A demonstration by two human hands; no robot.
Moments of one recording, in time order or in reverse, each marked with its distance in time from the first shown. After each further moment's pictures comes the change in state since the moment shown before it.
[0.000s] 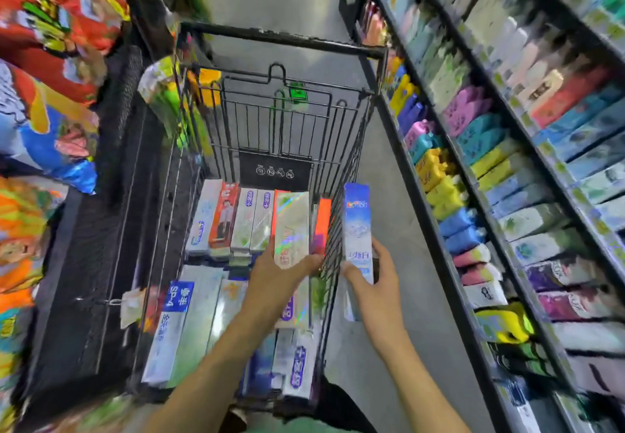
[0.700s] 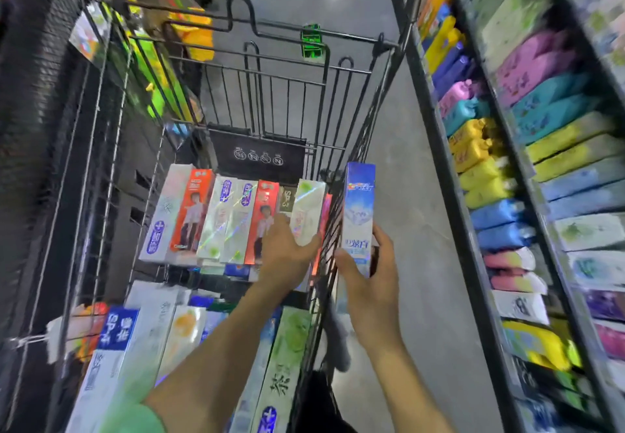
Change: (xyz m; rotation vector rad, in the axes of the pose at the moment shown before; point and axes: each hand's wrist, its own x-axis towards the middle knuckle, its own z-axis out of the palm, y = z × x) left_hand 0.221 -0.091 0.082 0.581 0.176 0.038; right_hand 0.154 0.068 0.006 0.018 -0.010 0.065
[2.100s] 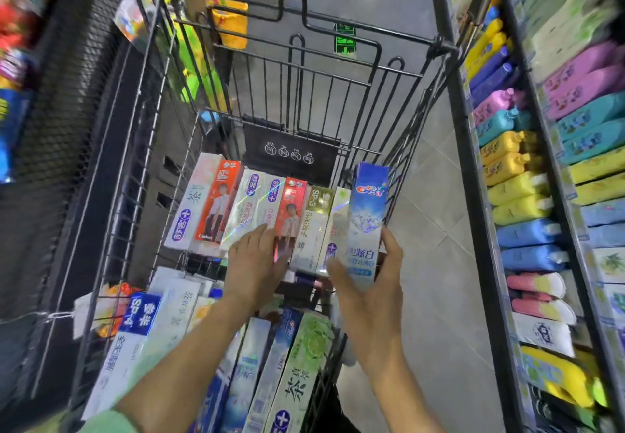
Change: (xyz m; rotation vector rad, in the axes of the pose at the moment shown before) left_hand 0.007 -0.095 -0.054 0.599 0.105 0.254; right_hand -0.010 -0.012 0.039 -0.058 -0.090 0.001
